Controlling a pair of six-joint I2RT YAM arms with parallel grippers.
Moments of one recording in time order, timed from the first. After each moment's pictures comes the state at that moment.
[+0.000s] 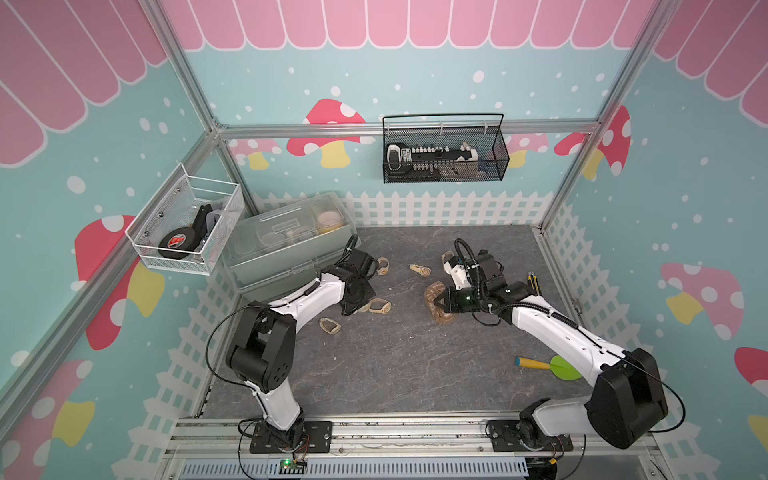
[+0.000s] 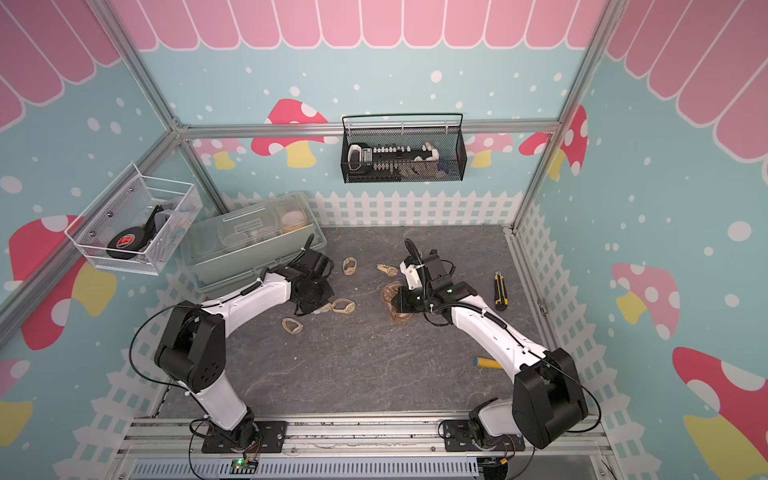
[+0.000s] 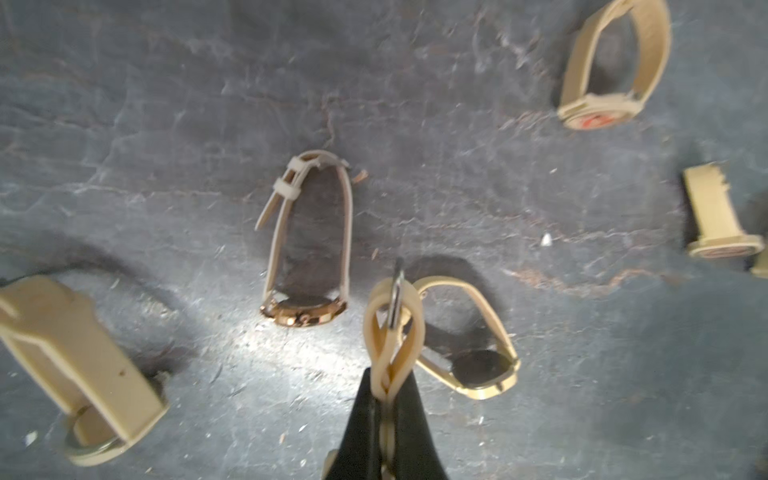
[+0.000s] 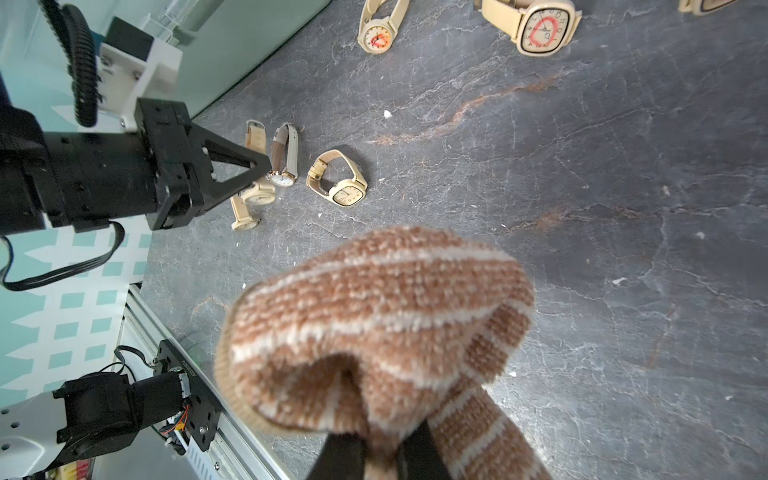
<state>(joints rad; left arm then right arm) -0.43 1.75 1.23 -0.70 -0.05 -0.95 0.47 1.38 1.04 -0.52 -0.37 0.42</state>
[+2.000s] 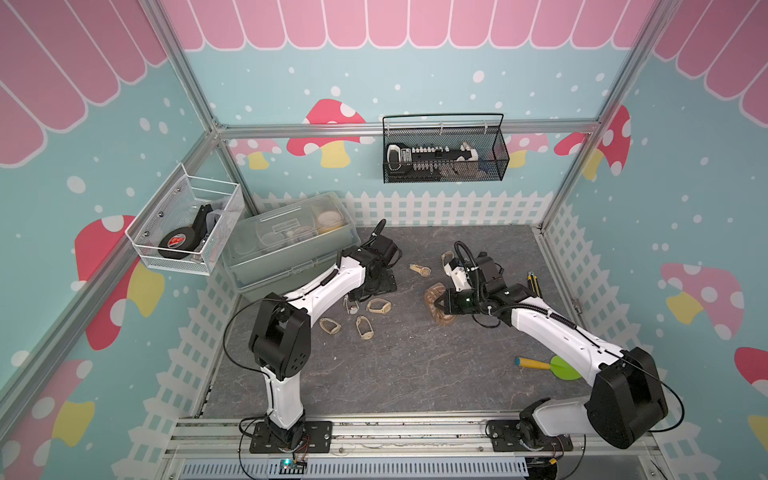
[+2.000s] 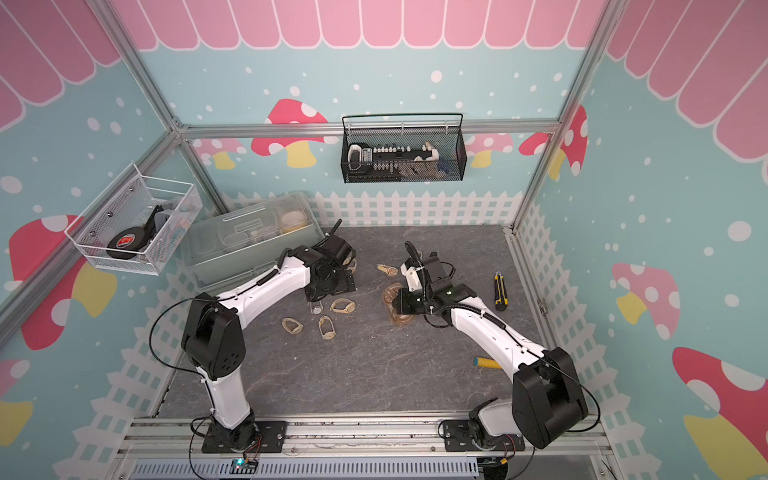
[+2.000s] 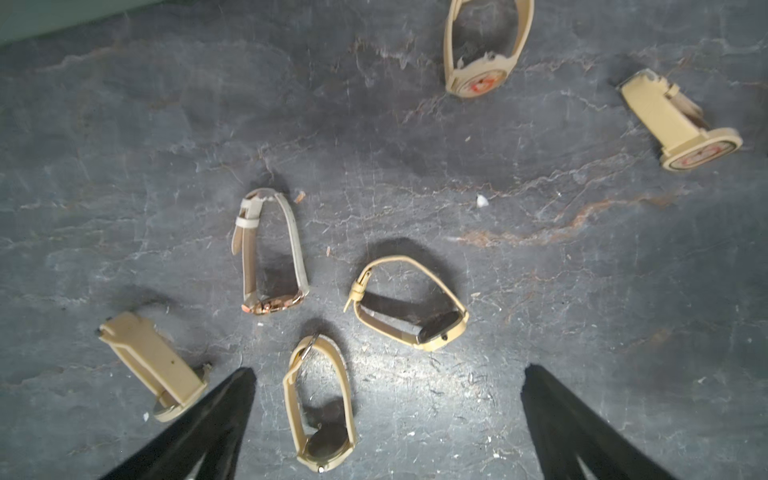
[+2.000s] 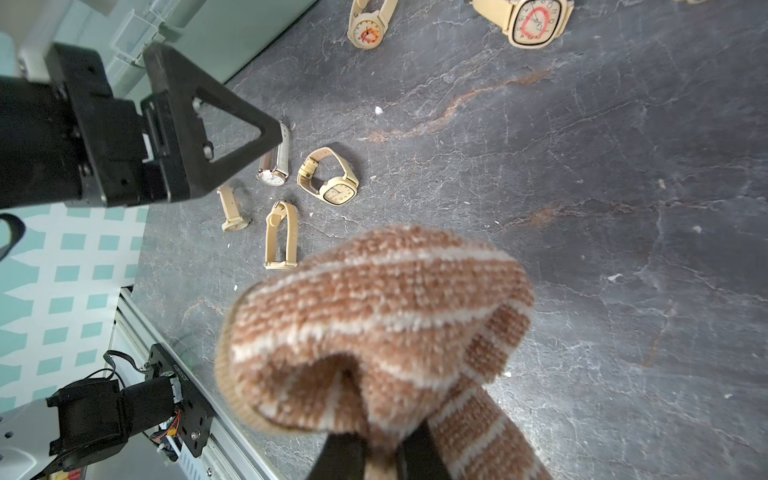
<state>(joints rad) -0.54 1.91 1.62 -0.98 -0.20 -0.74 0.47 1.38 1.01 -0.50 -0.35 0.42</state>
